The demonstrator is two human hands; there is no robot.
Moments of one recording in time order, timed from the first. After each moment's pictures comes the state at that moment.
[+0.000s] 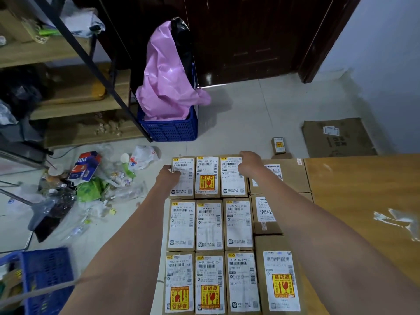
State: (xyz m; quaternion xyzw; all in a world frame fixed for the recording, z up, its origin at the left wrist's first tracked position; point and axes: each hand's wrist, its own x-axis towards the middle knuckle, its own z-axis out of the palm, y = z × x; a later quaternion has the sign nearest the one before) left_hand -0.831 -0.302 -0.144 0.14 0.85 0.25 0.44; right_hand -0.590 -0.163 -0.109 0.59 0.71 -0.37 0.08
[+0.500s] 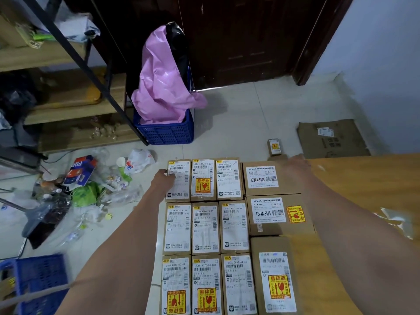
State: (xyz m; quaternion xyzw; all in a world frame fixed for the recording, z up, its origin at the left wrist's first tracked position) left_hand -0.835 -0.303 -0.149 0.16 0.85 0.23 0.44; right_hand -0.474 -0.119 -0.106 0.80 0.51 -0.30 0.09
